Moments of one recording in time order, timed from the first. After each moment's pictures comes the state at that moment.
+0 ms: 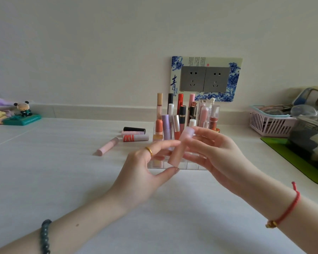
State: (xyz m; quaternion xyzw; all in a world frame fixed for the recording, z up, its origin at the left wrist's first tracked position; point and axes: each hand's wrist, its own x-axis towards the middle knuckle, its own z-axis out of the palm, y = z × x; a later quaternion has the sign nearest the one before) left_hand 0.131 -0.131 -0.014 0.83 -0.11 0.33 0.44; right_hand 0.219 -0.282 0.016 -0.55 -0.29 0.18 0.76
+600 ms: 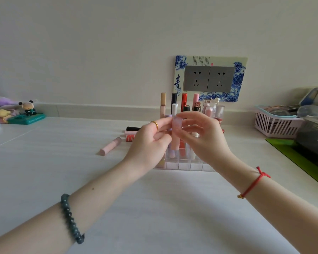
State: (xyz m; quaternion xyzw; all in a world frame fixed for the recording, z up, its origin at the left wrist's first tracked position) left_hand 0.166 -0.127 0.018 0.79 -0.02 0.29 0.54; right_hand 0.246 -0.243 0.021 -0.70 -0.41 -0.13 0.58
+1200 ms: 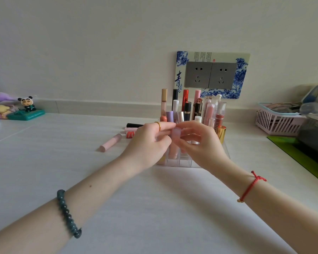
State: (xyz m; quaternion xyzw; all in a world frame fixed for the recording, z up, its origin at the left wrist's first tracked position) left_hand 0.164 -0.121 0.015 0.84 0.03 0.25 0.48; right_hand 0.254 -0.241 -0.005 -0.73 -0.40 -0.10 0.54
